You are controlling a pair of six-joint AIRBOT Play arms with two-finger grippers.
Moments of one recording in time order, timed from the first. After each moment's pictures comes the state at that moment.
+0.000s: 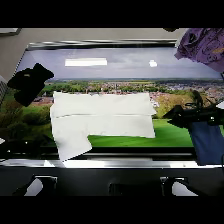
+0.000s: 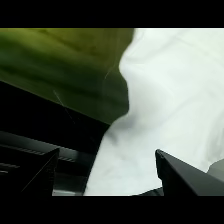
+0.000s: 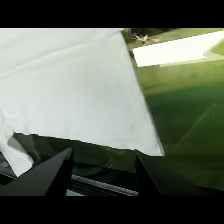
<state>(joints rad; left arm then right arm) 0.59 -0.94 0.42 0.99 -1.21 -1.38 -0.43 -1.30 0.97 -0.84 1.37 1.33</state>
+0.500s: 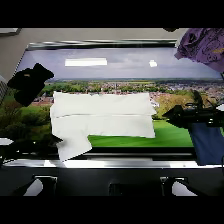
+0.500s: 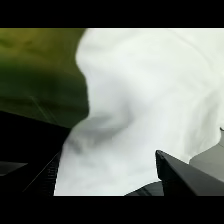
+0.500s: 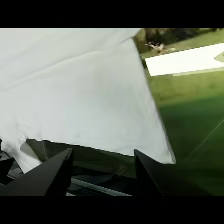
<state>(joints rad) 0.49 -1.00 0.36 0.87 -1.12 -1.32 -0.44 -1.29 0.94 -0.79 1.35 1.32</state>
